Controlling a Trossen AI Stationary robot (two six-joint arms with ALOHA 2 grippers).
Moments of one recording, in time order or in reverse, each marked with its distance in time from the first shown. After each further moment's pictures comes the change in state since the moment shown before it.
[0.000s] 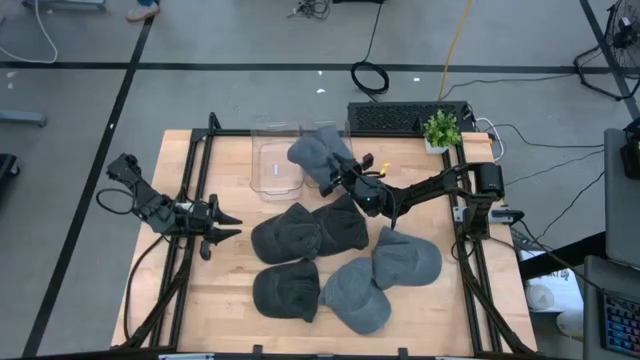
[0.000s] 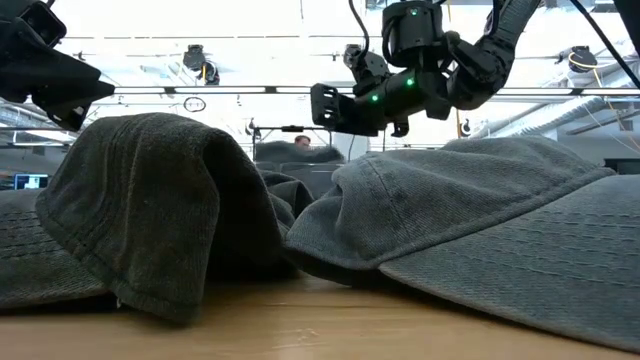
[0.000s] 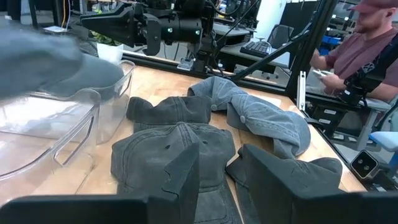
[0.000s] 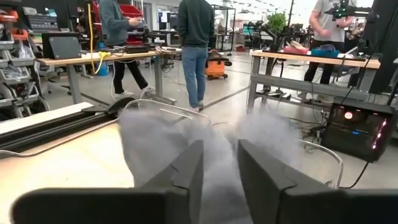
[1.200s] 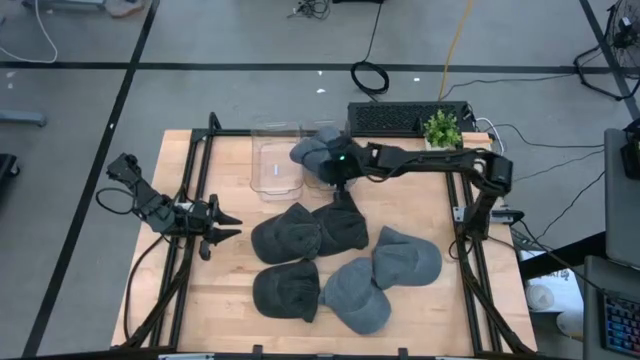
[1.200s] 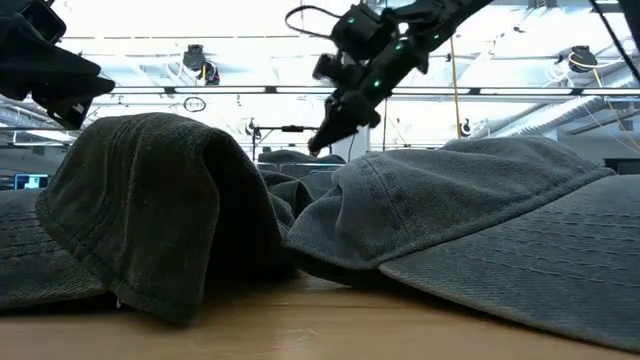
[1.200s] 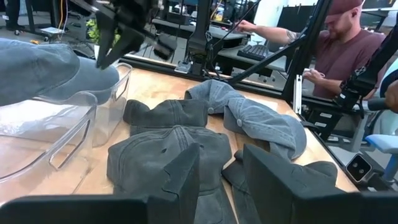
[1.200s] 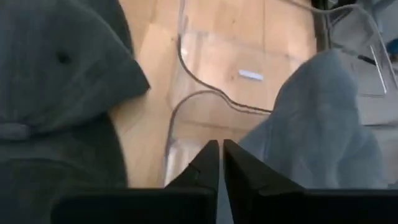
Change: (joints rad) left arm 0.000 0.000 0.000 0.021 0.007 0.004; right arm -0.190 -0.062 0.457 -1.215 -0.903 -0.559
